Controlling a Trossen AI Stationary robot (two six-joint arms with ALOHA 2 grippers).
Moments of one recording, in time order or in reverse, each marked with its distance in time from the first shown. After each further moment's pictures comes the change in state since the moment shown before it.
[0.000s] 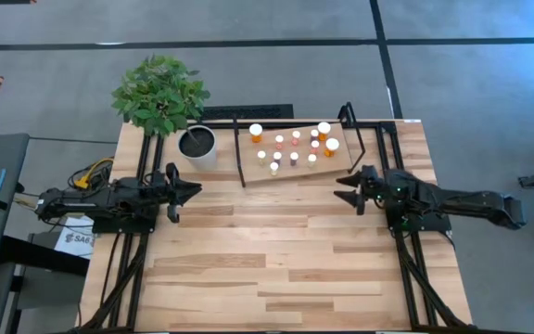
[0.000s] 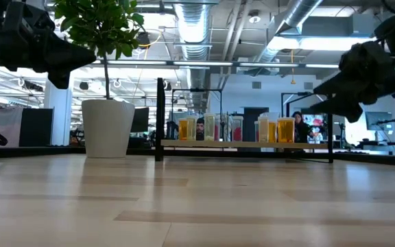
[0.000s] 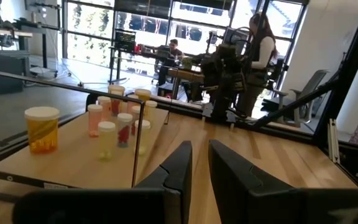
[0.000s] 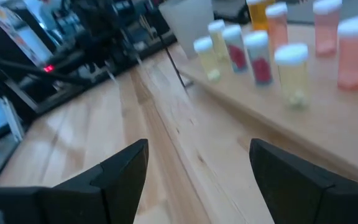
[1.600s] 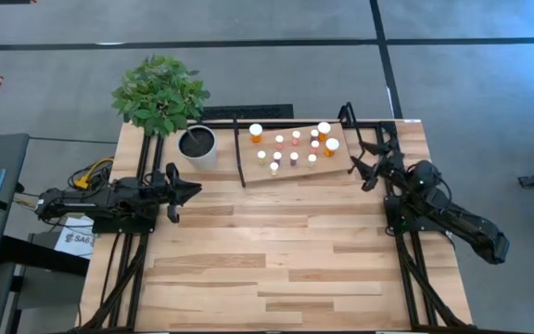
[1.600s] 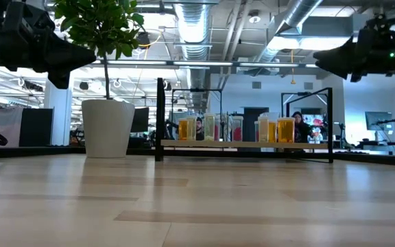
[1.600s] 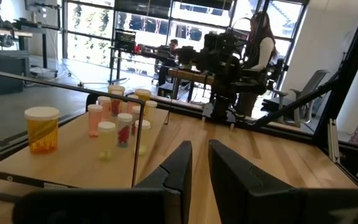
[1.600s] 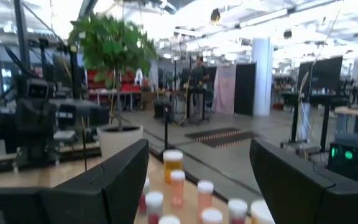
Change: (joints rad) left arm 0.000 0.000 0.000 0.000 0.000 0.002; right arm -0.382 -0.259 0.000 0.206 -0.055 -0.412
